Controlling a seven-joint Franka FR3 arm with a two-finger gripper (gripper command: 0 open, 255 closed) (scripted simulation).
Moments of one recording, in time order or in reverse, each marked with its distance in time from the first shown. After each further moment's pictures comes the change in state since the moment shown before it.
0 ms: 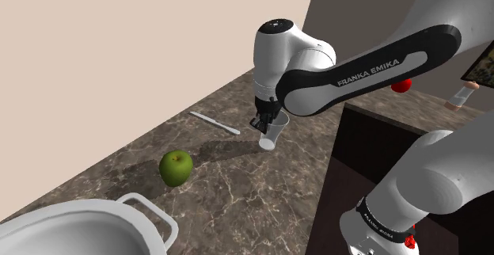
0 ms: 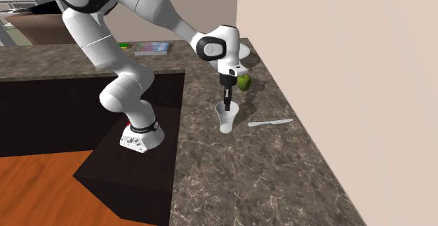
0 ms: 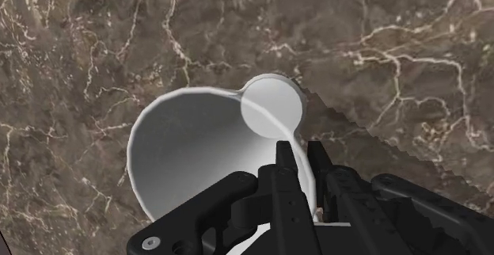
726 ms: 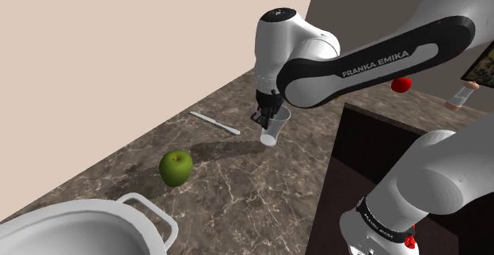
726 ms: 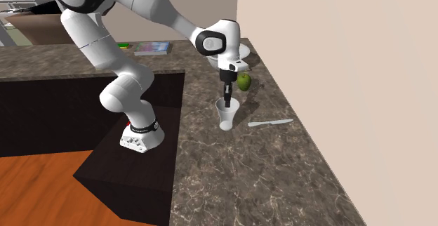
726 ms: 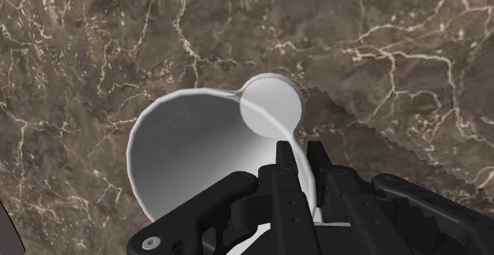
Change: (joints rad) arm 0.009 -0.035 -0.011 0.027 0.019 -0.058 -0.025
